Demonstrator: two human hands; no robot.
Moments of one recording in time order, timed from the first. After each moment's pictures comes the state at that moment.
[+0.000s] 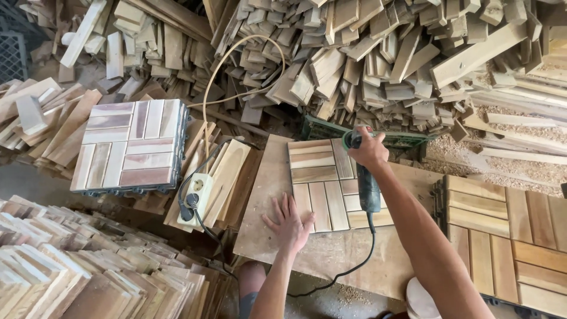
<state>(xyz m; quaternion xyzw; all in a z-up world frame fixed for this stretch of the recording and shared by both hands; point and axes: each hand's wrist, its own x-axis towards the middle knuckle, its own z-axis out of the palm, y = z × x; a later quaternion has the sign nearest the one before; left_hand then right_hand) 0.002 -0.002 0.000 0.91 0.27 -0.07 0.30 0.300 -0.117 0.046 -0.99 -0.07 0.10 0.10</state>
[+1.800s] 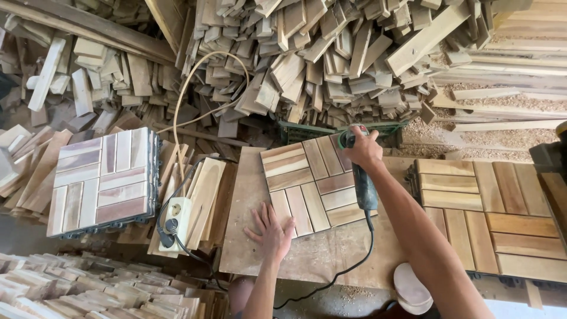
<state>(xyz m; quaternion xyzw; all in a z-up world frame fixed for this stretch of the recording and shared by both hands) 0.004 -0.004 -0.031 0.92 0.28 -0.04 0.28 0.317 -0.187 0.041 -0.98 -0.03 0.09 0.15</state>
